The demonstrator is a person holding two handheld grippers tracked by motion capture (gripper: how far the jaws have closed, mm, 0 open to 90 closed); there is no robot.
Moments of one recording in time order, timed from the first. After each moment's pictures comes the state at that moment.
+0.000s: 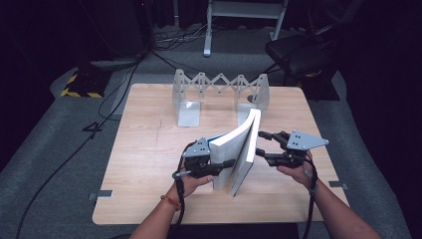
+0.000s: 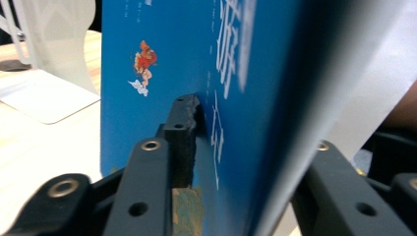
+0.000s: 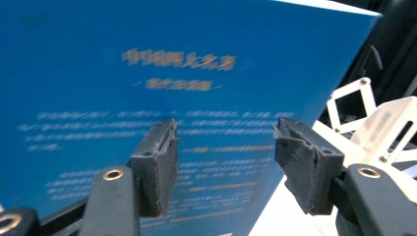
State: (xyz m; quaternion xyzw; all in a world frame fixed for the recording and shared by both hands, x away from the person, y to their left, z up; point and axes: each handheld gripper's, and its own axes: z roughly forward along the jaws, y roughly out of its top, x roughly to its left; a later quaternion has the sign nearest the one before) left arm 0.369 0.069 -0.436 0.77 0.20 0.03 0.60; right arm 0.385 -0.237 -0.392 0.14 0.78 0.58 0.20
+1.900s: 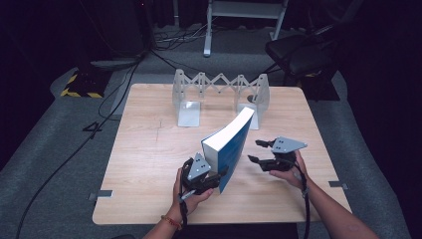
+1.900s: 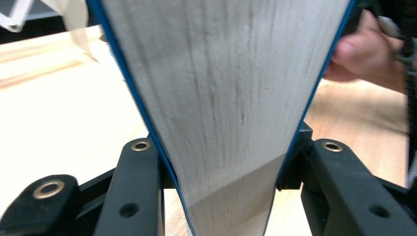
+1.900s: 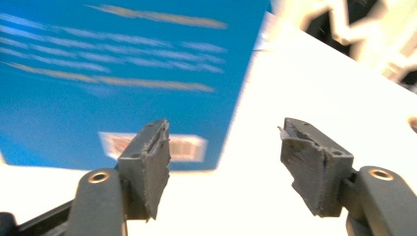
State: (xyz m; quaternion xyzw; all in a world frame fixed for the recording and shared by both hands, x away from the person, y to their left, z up) left arm 0.324 0.068 -0.449 0.77 0.30 0.14 0.55; right arm 0.413 -0.242 -0.453 0.19 0.83 0.48 0.20
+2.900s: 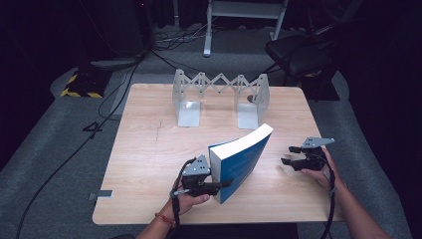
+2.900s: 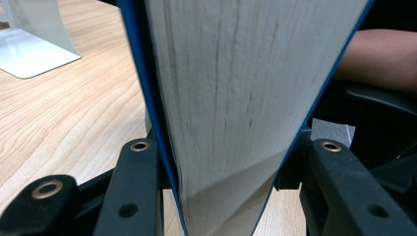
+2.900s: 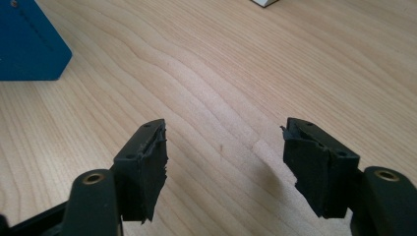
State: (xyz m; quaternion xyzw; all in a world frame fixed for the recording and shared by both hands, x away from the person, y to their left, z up) left arm 0.327 0.072 -0.447 0.80 0.21 0.02 0.56; right arm 0.436 -0.350 -0.492 0.31 0.86 0.39 0.14
